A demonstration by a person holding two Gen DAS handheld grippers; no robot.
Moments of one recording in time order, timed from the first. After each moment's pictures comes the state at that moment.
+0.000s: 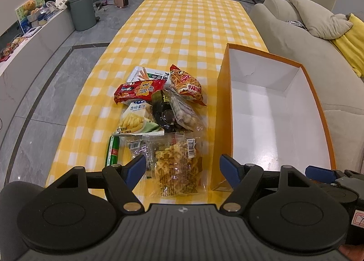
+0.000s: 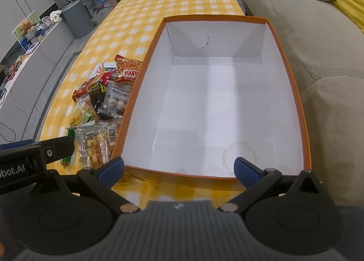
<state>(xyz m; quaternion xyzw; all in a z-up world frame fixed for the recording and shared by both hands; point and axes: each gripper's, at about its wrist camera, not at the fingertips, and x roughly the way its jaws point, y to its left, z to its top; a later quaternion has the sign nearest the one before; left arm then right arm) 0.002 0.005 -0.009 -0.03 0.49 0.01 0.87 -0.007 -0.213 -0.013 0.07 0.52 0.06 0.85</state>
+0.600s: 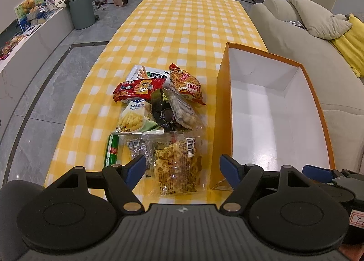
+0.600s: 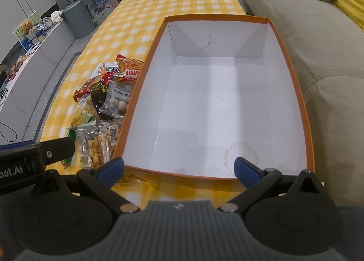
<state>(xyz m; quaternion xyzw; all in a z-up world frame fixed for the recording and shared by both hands) 0.003 0.005 -0.009 -0.03 0.49 0.01 0.87 -0.007 -0.212 -0.014 0.07 0.52 0.06 0.85</state>
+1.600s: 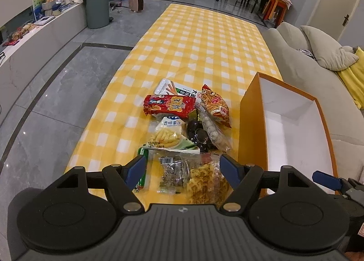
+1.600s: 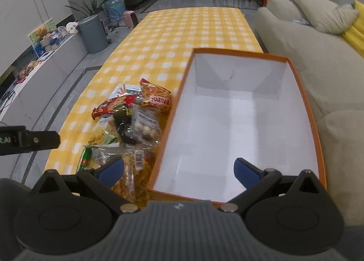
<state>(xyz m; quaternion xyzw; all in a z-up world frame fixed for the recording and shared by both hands) -0.001 0.085 0.003 -0.09 0.46 0.02 0.88 -0.011 -0.172 0.011 0.04 0.45 0.08 0.89</state>
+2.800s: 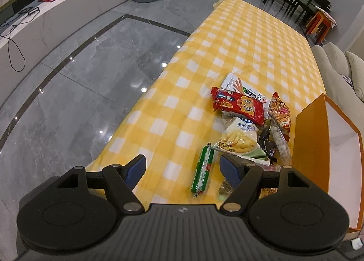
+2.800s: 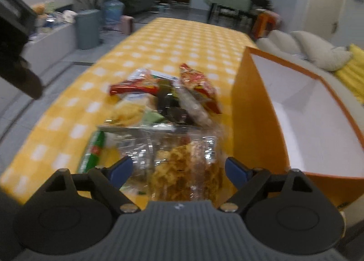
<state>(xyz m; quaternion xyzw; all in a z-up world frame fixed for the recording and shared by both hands) 0.007 0.192 -0.037 -0.17 0.49 0.11 0.85 -0.028 -0.019 -0.082 -0.07 0.38 0.01 0.92</state>
